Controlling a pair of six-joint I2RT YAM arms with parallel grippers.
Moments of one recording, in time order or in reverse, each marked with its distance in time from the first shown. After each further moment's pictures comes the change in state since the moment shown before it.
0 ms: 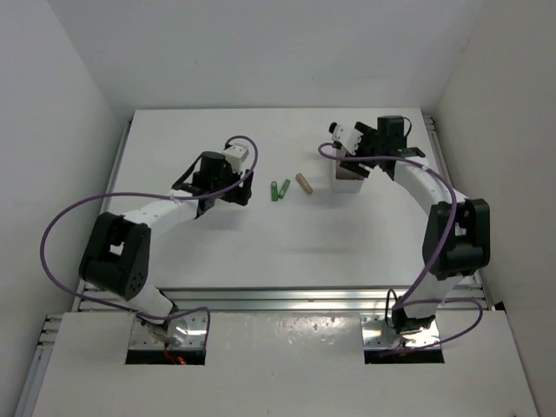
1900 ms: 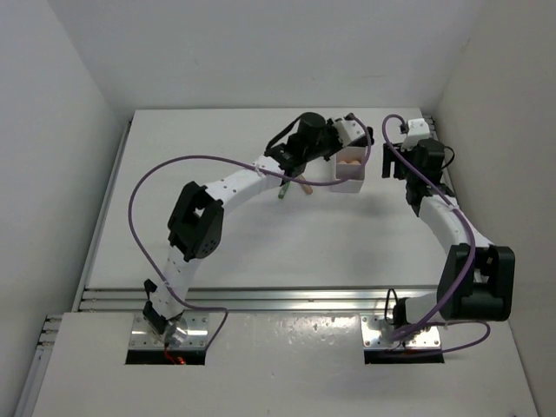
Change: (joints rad) left arm -0.395 0.658 1.030 0.025 -0.058 0.488; right arm -0.182 -0.359 -0.452 0.451 0.245 0.978
